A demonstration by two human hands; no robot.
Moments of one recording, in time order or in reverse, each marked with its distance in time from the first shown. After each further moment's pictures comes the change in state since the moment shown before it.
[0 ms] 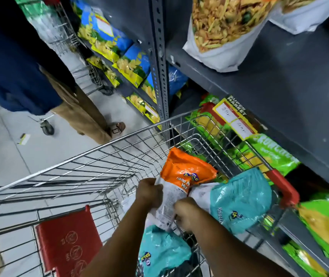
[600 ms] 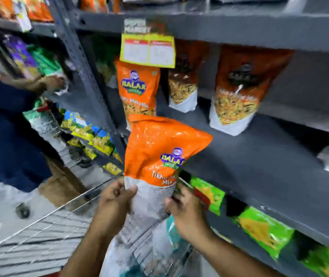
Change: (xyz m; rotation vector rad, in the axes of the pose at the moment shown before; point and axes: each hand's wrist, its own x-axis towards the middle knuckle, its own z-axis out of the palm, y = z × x) left_hand -0.242 0.149 -0.029 -0.439 -0.173 0.732; right_hand -0.202 0.015 -0.165 0.153 0.145 -1.184
